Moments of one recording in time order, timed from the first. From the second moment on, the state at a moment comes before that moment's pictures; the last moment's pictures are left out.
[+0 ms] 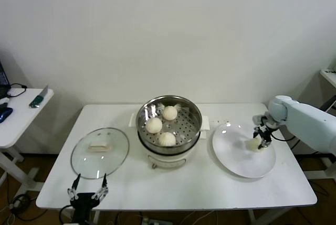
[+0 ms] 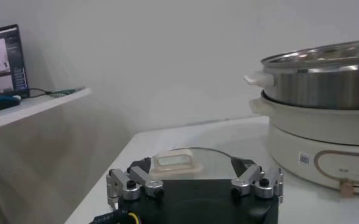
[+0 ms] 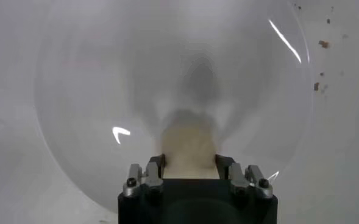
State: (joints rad) left arm 1.77 -1.55 -0.68 -2.03 0.05 -0.03 -0.01; right arm 0.22 0.82 -1.24 0.79 0.07 0.02 -1.03
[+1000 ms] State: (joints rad) left arm 1.76 -1.54 -0.67 -2.05 0.05 -0.01 0.00; right arm 0.91 0.93 -1.59 1.27 0.53 -0.15 -1.04
